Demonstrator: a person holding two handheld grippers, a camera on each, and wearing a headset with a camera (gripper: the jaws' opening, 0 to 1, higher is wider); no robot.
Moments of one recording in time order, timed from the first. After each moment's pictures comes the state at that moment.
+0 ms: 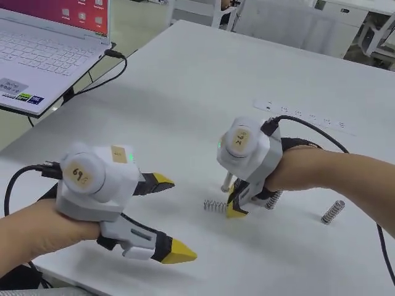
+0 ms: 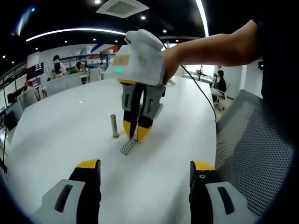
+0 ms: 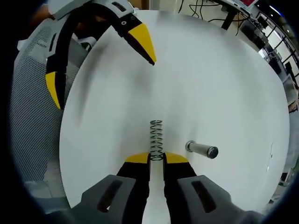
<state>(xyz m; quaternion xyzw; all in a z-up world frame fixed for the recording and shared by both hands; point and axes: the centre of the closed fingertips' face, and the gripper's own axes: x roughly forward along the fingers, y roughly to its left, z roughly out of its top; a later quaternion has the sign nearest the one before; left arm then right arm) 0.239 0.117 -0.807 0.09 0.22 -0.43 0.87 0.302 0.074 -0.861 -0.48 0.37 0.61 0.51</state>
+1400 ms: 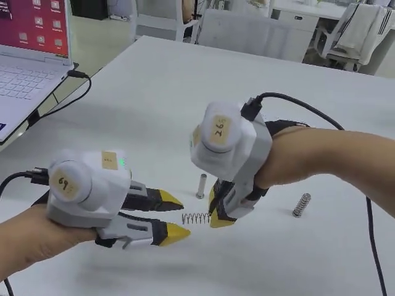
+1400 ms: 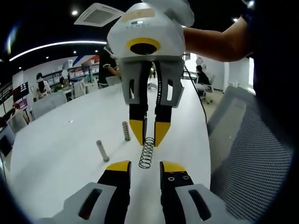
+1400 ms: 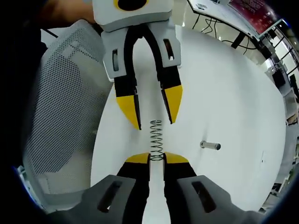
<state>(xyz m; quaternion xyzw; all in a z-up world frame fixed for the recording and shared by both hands) 0.240 0.079 -0.778 0.14 0.17 -0.50 0.84 0.243 0.061 -0.794 -0.50 0.35 0.63 0.48</state>
